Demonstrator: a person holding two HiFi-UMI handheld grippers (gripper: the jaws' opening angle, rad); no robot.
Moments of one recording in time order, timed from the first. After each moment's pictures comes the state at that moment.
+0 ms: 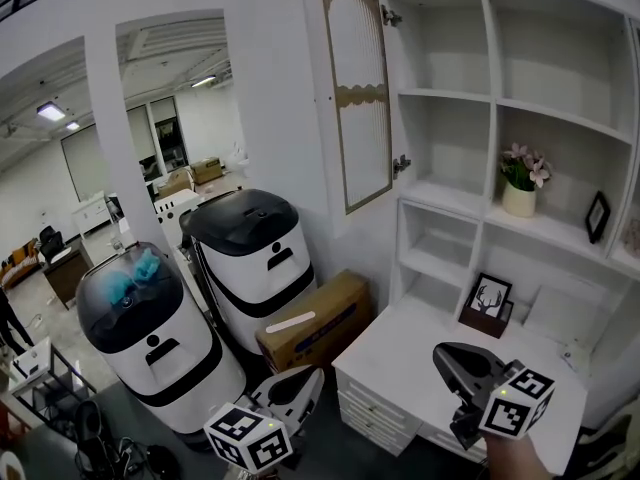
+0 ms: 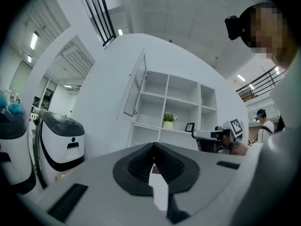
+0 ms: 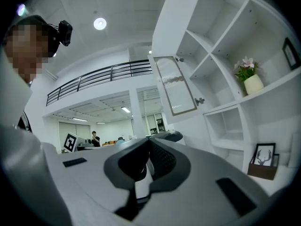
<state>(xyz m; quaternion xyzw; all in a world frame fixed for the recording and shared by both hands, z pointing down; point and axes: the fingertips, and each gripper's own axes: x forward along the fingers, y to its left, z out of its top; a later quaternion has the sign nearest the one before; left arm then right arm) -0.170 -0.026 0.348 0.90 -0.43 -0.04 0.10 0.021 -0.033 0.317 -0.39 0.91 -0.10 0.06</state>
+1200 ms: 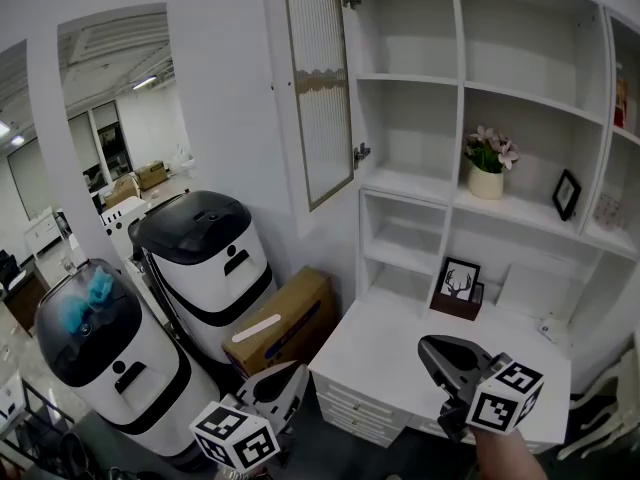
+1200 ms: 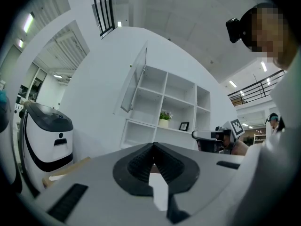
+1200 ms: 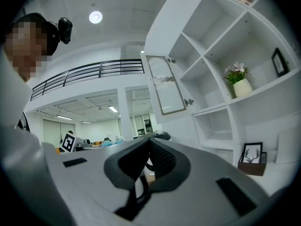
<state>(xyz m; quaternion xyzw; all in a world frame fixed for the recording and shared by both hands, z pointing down) -0.176 -0.077 0.364 0.92 -0.36 -0.04 0.12 0.012 -0.056 0.329 -0.47 0.88 -0.10 0.06</state>
